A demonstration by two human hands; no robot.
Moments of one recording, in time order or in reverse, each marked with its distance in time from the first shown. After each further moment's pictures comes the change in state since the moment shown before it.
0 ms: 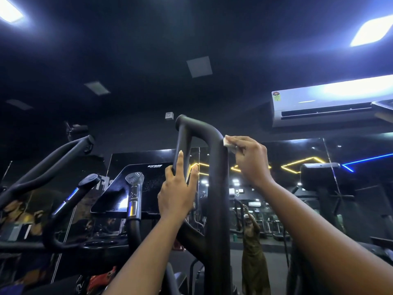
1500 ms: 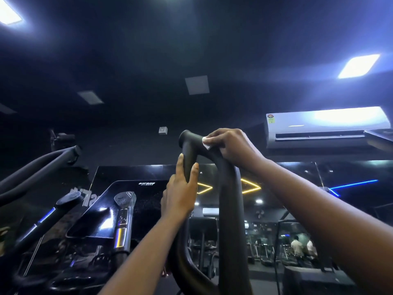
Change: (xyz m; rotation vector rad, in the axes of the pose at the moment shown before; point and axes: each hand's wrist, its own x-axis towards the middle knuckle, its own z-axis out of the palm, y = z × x) left_hand 0.061 -0.002 0.001 -0.408 -0.116 -0.049; right_hand 0.092 -0.009 0.042 -0.237 -0.365 -0.329
